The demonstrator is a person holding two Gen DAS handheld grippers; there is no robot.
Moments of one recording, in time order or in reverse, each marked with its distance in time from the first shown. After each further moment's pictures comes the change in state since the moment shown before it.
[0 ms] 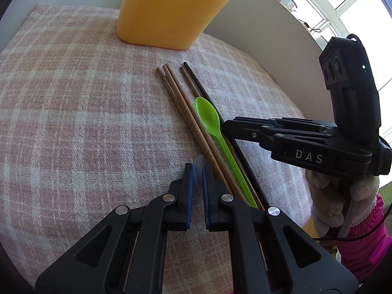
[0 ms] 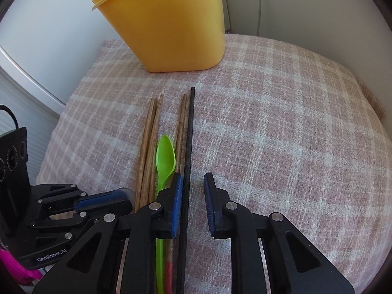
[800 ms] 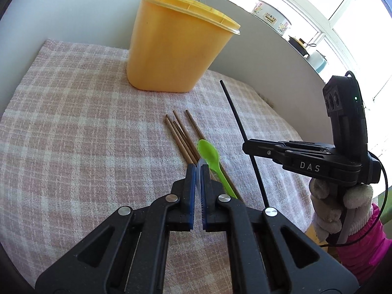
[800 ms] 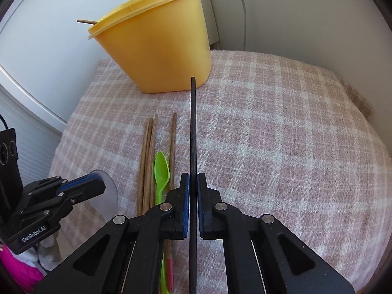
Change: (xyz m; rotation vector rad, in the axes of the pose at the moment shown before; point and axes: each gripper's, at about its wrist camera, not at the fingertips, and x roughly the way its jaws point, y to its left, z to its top) left arm -0.059 0.006 0.014 0.043 -0.141 0.032; right arm -0.037 -0.016 -0.002 0.083 -0.090 0.009
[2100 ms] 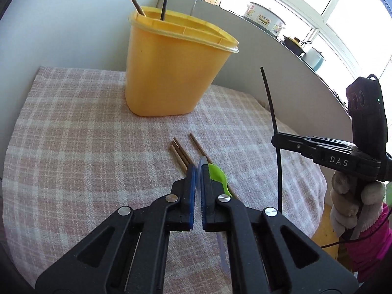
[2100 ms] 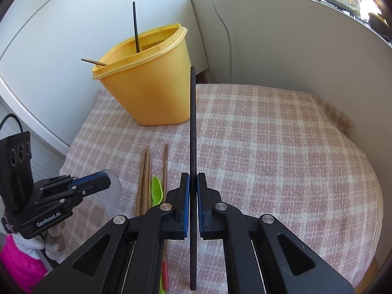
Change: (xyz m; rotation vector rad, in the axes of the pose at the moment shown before) left arm 0.002 -0.004 0.027 0.082 -0.042 0.024; right arm -0.038 -0.005 0.004 0.021 -0.145 -0.051
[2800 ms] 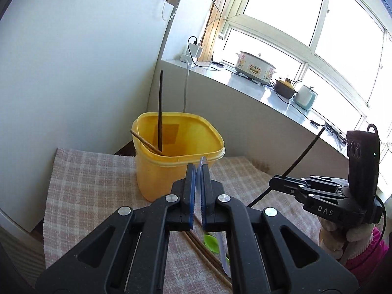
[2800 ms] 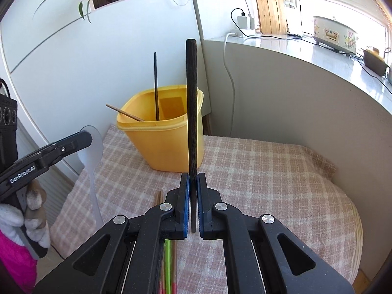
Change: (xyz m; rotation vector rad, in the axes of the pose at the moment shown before) left arm -0.067 -0.010 0.082 0.074 -0.268 0.020; right arm -0.046 0.027 0.031 -0.069 -0.208 -0.032
